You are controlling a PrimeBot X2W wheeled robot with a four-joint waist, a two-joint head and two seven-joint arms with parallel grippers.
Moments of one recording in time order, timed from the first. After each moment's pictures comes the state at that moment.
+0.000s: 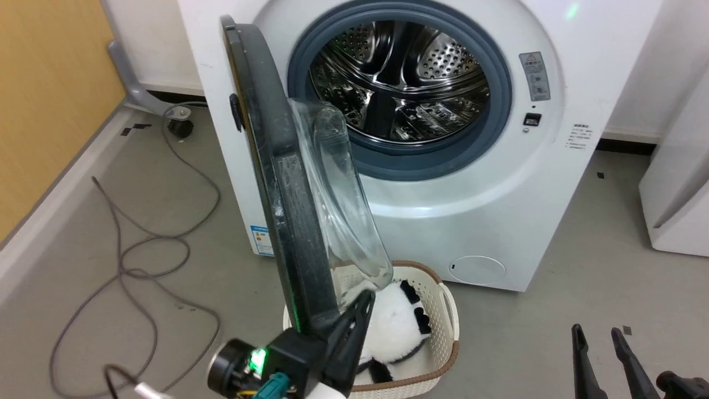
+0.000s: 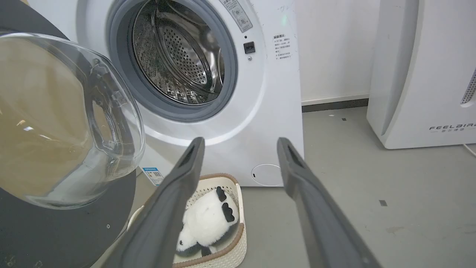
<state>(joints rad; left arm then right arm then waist) 0.06 0.05 -0.43 -0.33 -0.11 -0.02 0.15 0.13 -0.05 -0.08 0.15 0.28 0.13 -0.25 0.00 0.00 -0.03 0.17</state>
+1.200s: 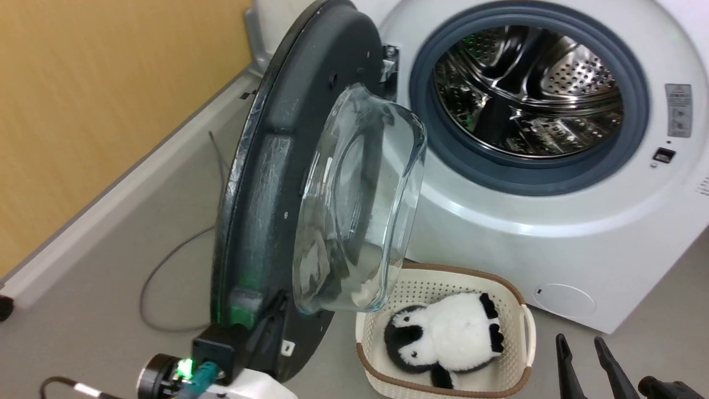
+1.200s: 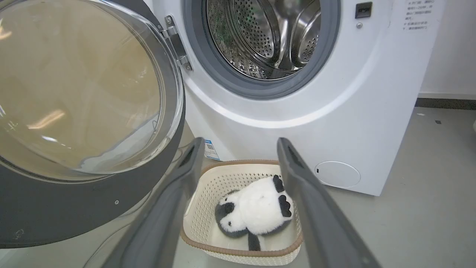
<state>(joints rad) 0.08 0.14 -0.27 -0.20 -0.16 0.05 0.11 0.13 -0.05 -0.04 0.20 0.28 0.13 -0.26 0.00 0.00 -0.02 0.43</state>
